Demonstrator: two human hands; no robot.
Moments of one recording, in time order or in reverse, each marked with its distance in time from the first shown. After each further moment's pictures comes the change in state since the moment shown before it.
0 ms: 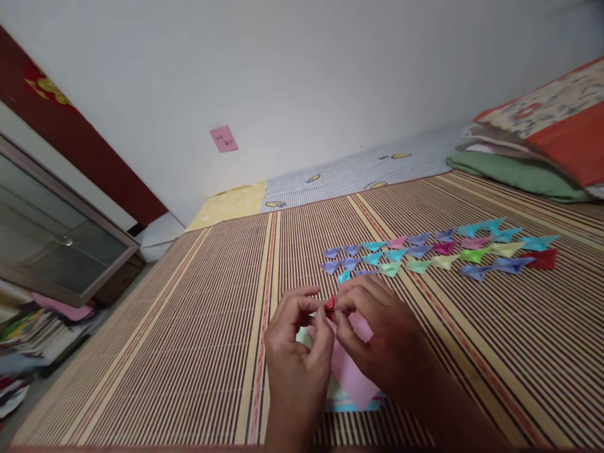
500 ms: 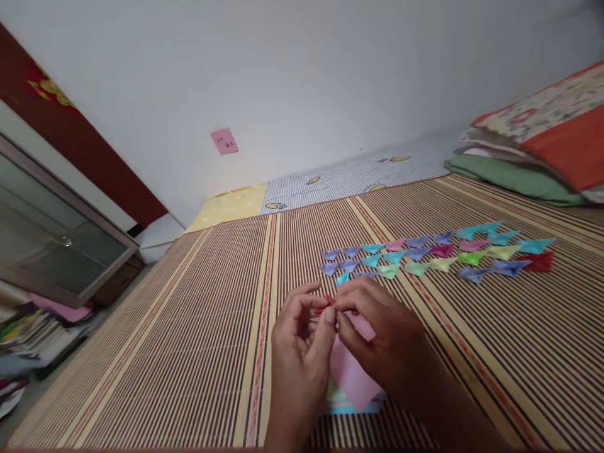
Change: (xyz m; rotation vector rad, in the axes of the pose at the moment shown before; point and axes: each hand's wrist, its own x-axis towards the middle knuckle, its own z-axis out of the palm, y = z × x) left_hand 0.001 0.003 0.004 -0.224 -0.086 -0.159; right_hand 0.000 0.000 -0.005 0.052 -0.014 0.030
